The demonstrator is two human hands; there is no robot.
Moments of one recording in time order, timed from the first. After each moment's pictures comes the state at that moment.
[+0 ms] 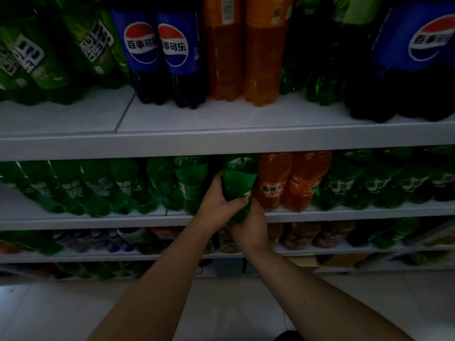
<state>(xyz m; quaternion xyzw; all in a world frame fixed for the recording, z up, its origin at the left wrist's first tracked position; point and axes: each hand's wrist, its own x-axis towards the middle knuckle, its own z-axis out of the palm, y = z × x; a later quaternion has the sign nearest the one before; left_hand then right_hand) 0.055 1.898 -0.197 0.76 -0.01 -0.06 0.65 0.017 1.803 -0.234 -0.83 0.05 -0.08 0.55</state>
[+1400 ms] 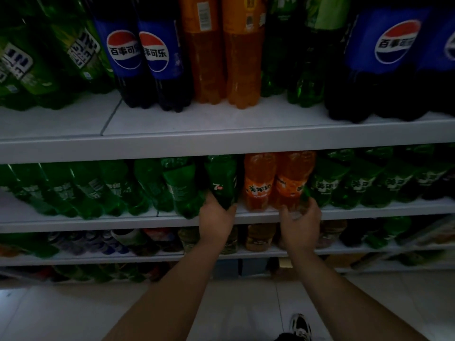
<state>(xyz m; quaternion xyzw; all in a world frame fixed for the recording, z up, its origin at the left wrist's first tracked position) 0.039 1.859 -0.224 0.89 0.12 0.06 0.44 0.011 1.685 -0.254 -0.81 0.29 -0.21 0.47</state>
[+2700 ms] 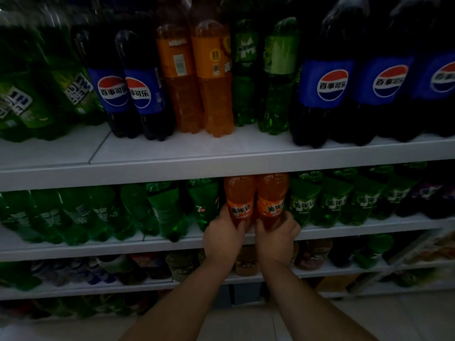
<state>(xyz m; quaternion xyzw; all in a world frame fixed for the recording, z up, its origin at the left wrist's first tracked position) 0.026 1.805 -0.199 0.94 0.02 0.09 0.34 0.016 1.701 -0.231 -0.80 0.30 -0.22 0.46</state>
